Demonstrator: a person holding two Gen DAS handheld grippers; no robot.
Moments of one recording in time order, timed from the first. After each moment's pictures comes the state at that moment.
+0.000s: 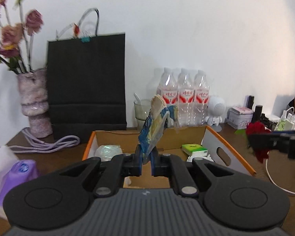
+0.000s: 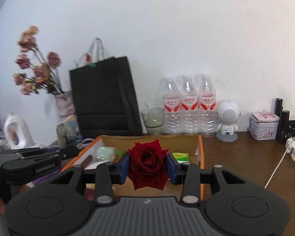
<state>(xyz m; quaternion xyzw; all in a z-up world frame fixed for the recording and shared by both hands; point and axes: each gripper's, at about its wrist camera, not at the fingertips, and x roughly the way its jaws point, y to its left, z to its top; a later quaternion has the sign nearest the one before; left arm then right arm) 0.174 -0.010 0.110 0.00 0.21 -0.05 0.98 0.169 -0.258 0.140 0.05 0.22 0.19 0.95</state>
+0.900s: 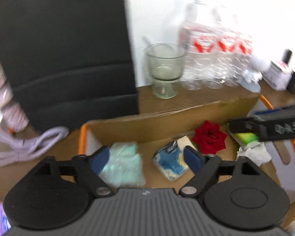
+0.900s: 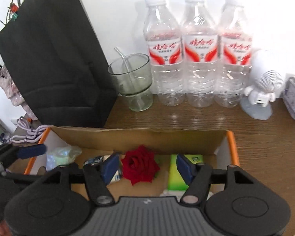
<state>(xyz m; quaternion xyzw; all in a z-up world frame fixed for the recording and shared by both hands) 0.357 0.016 0.084 0.04 0.42 -0.04 0.91 0.393 -0.196 0.097 0.04 0.45 0.16 0.88</state>
